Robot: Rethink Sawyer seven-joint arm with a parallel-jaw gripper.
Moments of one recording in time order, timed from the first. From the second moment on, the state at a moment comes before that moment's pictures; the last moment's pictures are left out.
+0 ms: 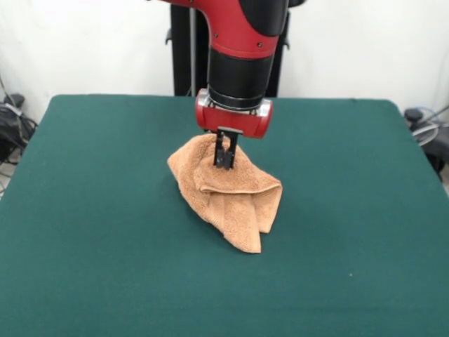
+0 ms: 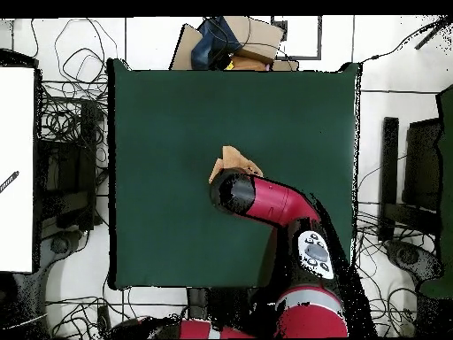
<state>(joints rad) -0.23 -0.56 -0.07 1.73 0.04 0.32 1.57</state>
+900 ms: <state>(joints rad) -0.23 -0.56 -0.07 1.73 0.04 0.32 1.57</state>
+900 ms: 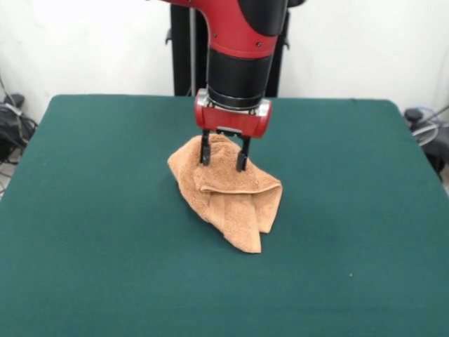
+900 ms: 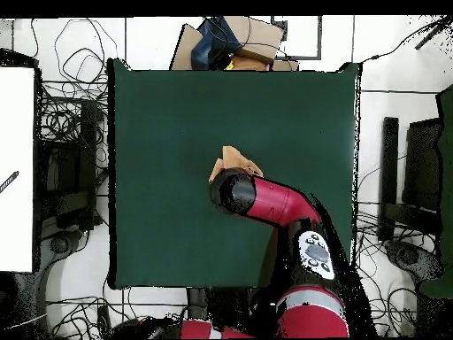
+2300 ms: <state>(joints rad) -0.31 -0.46 -0.06 1.68 0.04 0.27 1.57</state>
